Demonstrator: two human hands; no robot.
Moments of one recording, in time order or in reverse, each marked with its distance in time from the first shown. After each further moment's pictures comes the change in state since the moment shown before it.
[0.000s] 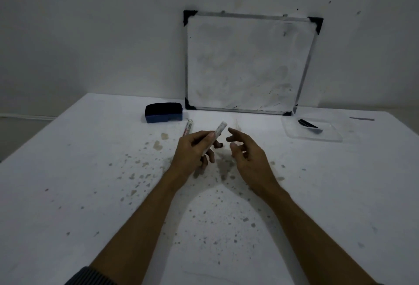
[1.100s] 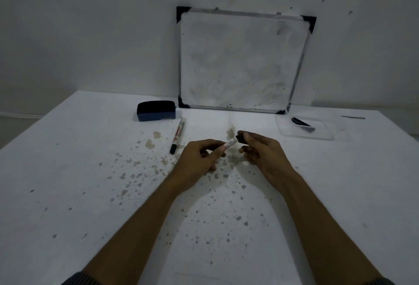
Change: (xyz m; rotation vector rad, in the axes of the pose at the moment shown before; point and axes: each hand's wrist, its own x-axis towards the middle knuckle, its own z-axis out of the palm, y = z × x) left_hand -0.011 -0.010 0.020 0.225 -0.105 -0.019; right_hand 0.012 0.007 -0.051 0.638 -0.055 0.443
